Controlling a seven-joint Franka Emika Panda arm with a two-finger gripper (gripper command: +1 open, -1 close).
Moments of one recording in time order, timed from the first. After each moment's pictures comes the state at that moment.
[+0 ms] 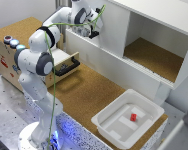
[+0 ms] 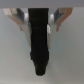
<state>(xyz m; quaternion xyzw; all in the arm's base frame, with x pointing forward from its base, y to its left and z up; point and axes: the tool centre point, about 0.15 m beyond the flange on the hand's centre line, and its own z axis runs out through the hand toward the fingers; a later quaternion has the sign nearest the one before) 0.546 0.122 0.591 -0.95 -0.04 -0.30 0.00</state>
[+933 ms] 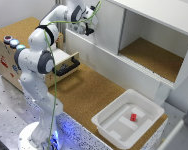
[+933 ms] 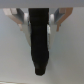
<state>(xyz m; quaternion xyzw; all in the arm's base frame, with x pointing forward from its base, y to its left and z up) 0.544 0.163 0.591 -0.95 -0.07 -0.30 0.01</state>
